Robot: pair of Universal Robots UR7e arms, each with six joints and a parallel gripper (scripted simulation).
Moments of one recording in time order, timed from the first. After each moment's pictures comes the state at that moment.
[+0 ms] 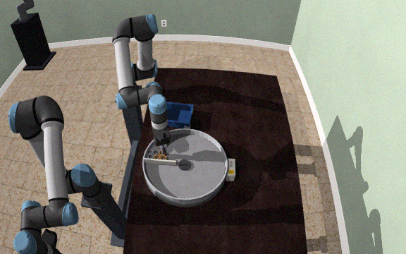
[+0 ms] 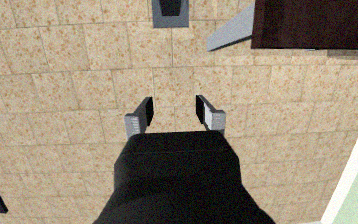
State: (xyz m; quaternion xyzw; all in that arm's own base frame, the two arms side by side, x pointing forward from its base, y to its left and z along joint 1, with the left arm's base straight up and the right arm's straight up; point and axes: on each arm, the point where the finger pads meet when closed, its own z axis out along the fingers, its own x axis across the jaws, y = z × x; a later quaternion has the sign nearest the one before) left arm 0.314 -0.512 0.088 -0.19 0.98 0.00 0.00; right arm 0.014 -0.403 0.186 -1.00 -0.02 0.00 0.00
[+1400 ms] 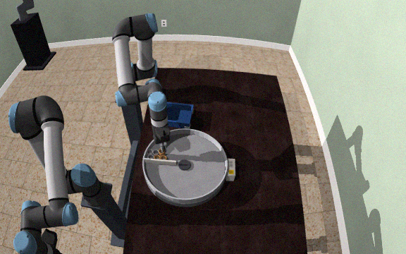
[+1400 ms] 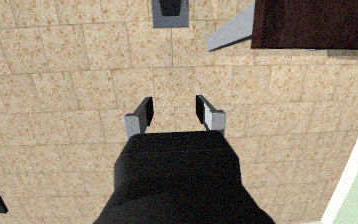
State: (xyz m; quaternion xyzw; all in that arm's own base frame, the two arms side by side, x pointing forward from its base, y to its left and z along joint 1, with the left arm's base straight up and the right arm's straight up) left arm 0.314 -0.512 0.104 -0.19 0.98 0.00 0.00; right arm 0.014 -0.403 0.186 -1.00 -0.02 0.00 0.00
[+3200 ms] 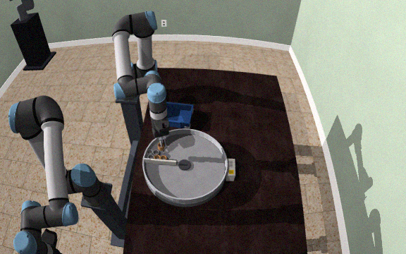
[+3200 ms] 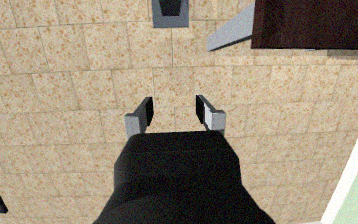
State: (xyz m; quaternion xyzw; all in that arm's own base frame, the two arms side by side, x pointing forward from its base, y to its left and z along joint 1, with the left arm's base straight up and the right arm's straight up) left arm 0.314 -0.512 0.152 -0.19 0.98 0.00 0.00; right arm 0.014 -0.403 0.186 -1.00 -0.02 0.00 0.00
